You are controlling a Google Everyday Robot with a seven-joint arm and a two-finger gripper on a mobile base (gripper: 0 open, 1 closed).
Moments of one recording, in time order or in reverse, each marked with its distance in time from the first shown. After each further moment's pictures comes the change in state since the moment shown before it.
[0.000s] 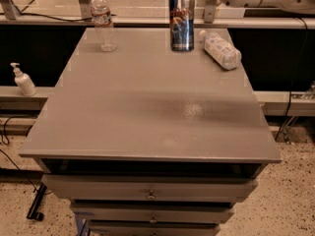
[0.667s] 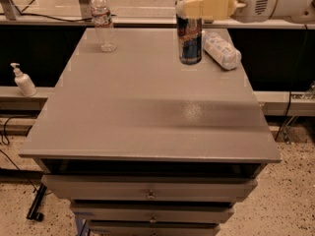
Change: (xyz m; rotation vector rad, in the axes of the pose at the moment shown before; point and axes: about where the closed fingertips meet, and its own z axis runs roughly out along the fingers) arm -0.031 -0.021 -0.012 0.135 -0.029 -0.294
